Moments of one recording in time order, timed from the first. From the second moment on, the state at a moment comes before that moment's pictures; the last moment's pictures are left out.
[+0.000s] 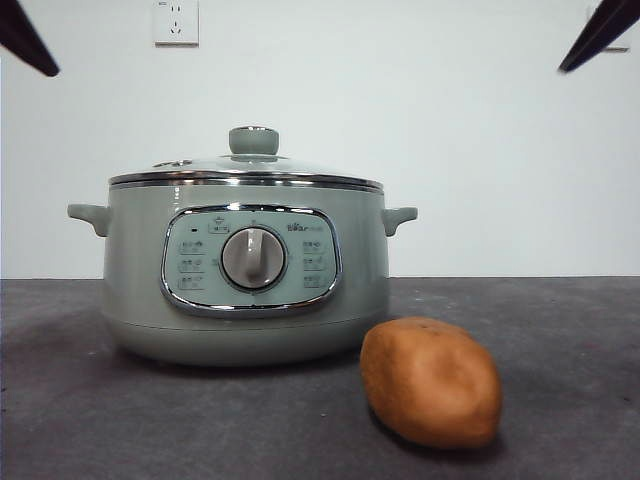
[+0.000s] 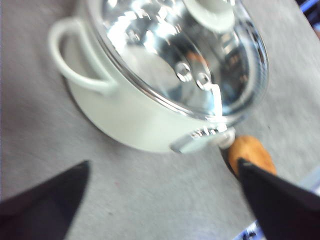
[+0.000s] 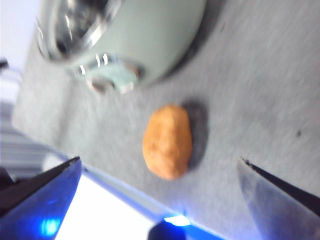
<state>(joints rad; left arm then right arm) -0.05 0.88 0.80 -0.73 0.58 -0.06 0.16 0.83 0.68 -0.77 -0.68 0.24</state>
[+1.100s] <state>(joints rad) -0.15 0.89 0.80 -0.74 0.58 -0.06 0.83 1.38 0.99 -0.75 -0.05 0.41</state>
